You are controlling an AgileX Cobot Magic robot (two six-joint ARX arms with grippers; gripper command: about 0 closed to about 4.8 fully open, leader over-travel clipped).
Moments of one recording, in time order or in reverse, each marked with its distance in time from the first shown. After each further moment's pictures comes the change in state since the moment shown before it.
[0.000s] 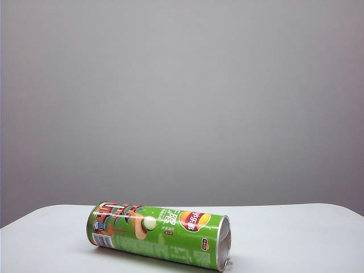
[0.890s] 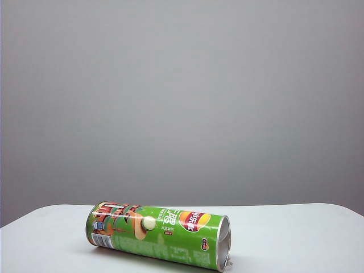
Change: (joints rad) left arm 0.000 0.064 0.136 0.128 0.038 -0.043; right arm 0.000 0.000 0.000 0.190 -0.013 0.053
